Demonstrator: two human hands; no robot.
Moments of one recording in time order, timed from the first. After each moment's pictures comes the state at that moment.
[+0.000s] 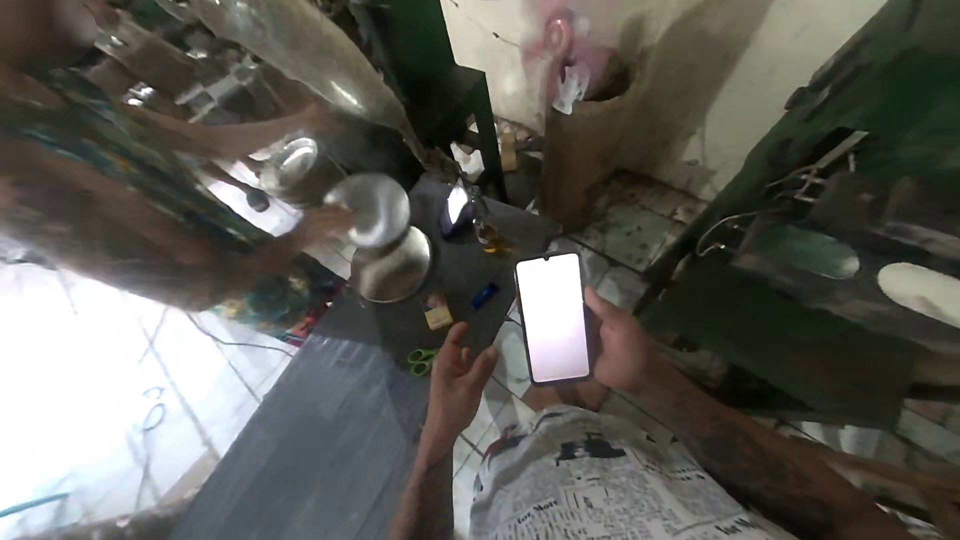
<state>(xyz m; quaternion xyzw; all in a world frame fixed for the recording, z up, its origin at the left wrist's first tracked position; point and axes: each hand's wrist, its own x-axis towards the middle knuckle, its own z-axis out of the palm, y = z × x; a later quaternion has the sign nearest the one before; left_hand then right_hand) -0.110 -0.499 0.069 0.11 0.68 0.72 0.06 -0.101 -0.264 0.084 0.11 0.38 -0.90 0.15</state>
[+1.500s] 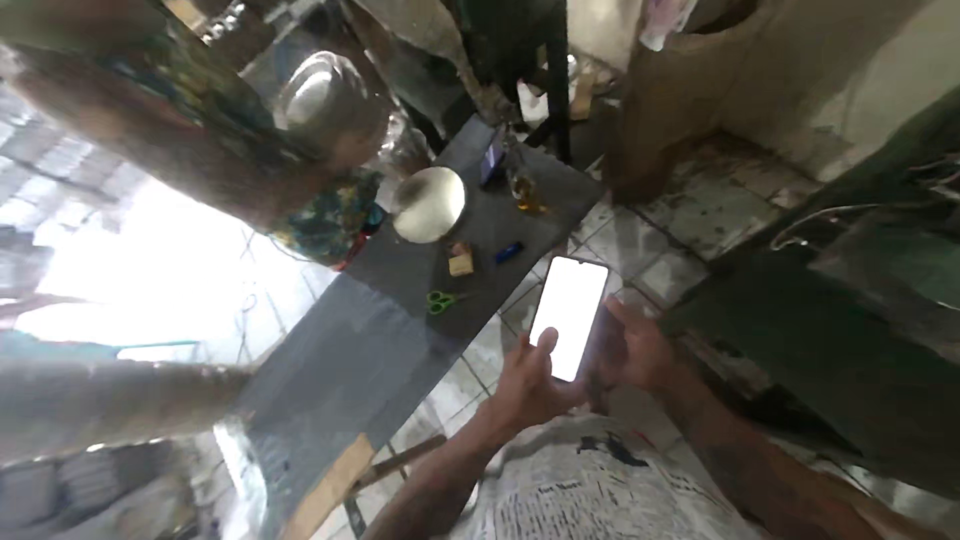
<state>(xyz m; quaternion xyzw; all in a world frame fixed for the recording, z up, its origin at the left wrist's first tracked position) -0.036 -0.400 0.048 0.17 0.91 0.38 -0.07 -0.079 -0.215 0.039 0.19 0.38 -0.88 0.23</state>
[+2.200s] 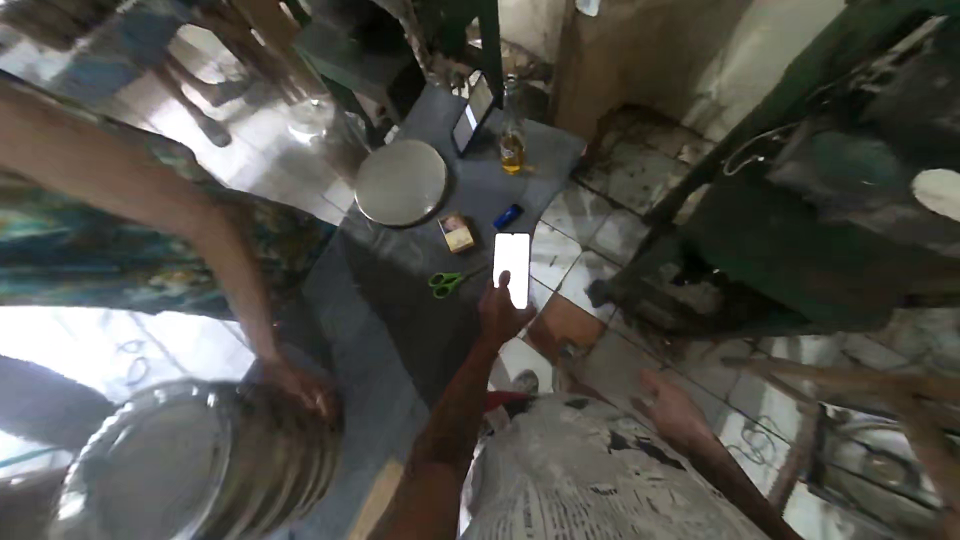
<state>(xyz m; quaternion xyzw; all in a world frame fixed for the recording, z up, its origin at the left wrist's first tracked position) -0.092 -0.539 -0.104 0.07 0.92 0.36 0.14 0.140 -0.287 -0.063 0.44 0.67 -0.56 0.21</state>
